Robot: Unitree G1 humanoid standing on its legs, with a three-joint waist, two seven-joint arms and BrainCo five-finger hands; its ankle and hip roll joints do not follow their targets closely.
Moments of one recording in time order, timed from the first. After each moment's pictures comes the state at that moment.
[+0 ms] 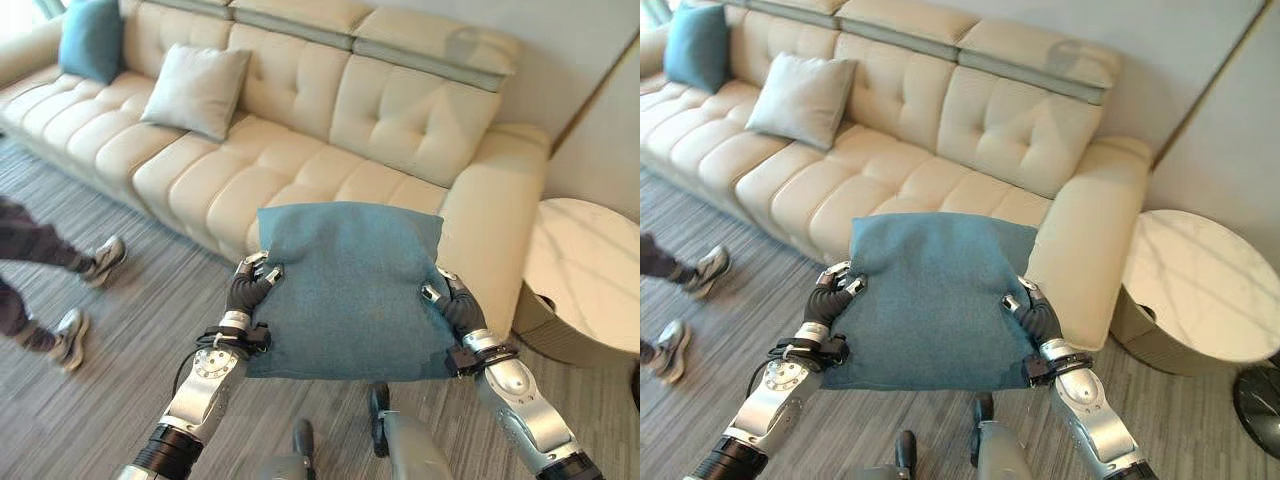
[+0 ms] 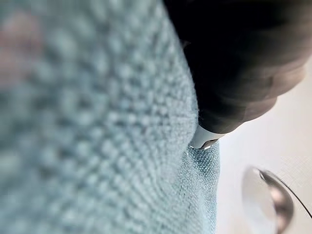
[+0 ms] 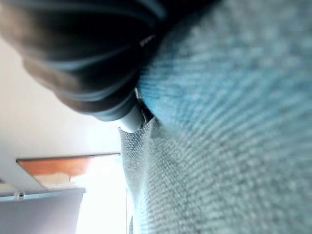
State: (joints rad) left arm -0.06 0.42 -0.29 0.11 -0.45 -0.20 0.17; right arm 0.03 -0.44 0.29 -0.05 0.42 -0.13 -0.05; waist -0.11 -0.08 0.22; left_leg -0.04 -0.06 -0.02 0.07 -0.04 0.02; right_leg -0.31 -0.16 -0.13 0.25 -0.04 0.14
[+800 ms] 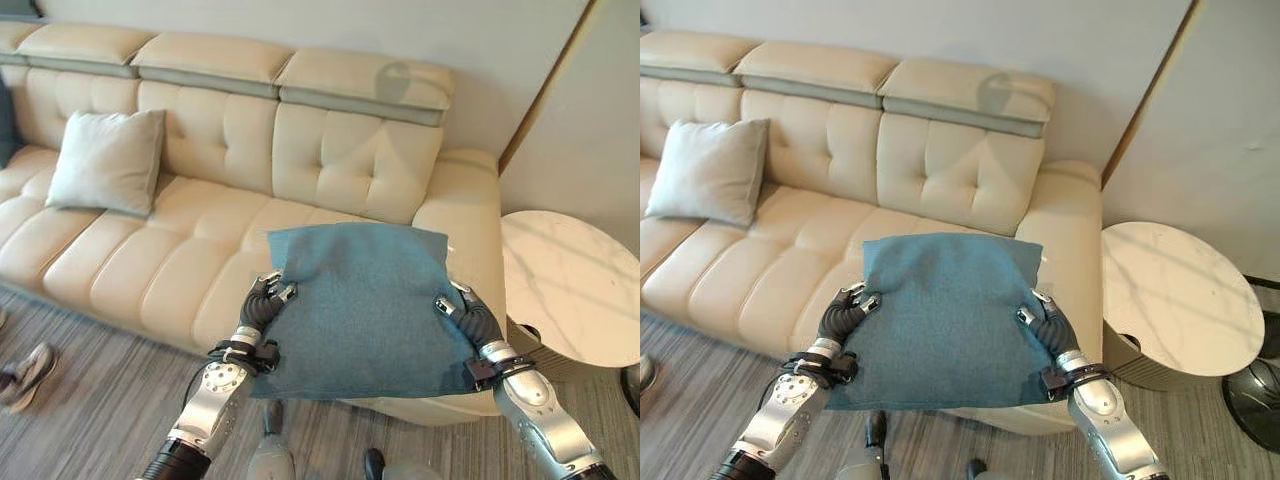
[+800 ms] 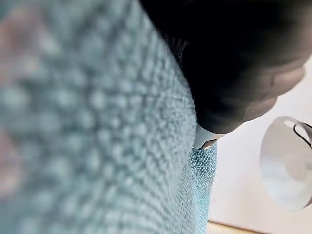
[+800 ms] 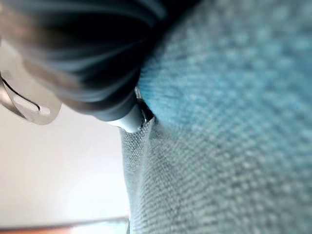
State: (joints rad) left arm -0.02 0.37 -0.31 0.13 -0.45 -0.19 0.12; right arm 0.08 -0.54 0.26 -0.04 0.42 -0.15 -0.02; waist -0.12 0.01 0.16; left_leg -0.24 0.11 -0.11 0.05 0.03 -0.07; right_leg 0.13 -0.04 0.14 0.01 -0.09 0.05
